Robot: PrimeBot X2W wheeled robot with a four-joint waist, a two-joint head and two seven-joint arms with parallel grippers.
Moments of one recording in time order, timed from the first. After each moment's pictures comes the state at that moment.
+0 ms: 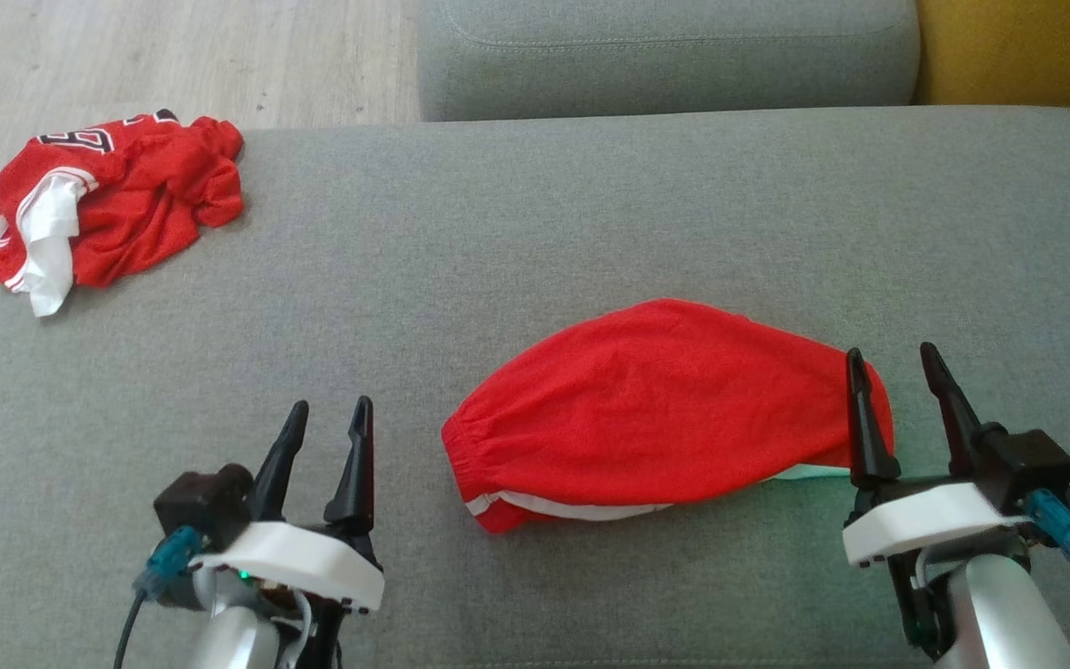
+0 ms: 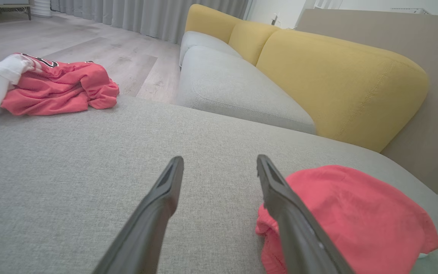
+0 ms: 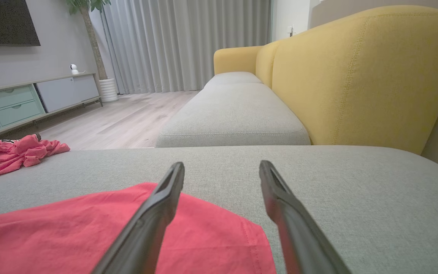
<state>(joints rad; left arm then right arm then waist) -0.06 0.05 -0.23 0.30 -0.36 -0.06 -0.25 -0.12 -0.05 -0.01 0.34 0.07 0.12 -0.25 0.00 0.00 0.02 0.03</state>
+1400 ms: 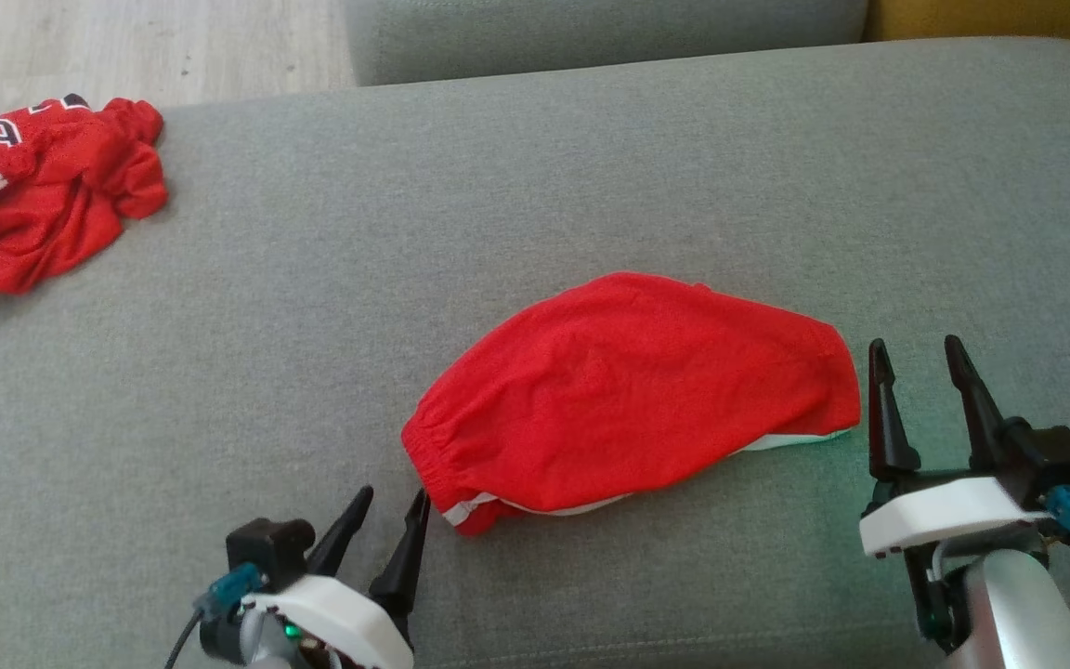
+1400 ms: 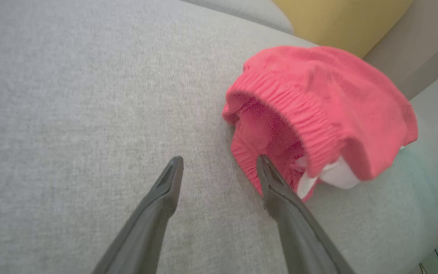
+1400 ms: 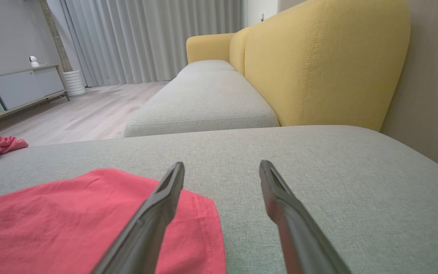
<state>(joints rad) -0.06 0.10 -0.40 0.49 -0.45 -0.12 -0.23 -0.12 -0.05 -0.04 0.34 0.07 0.12 -0.25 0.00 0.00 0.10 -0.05</state>
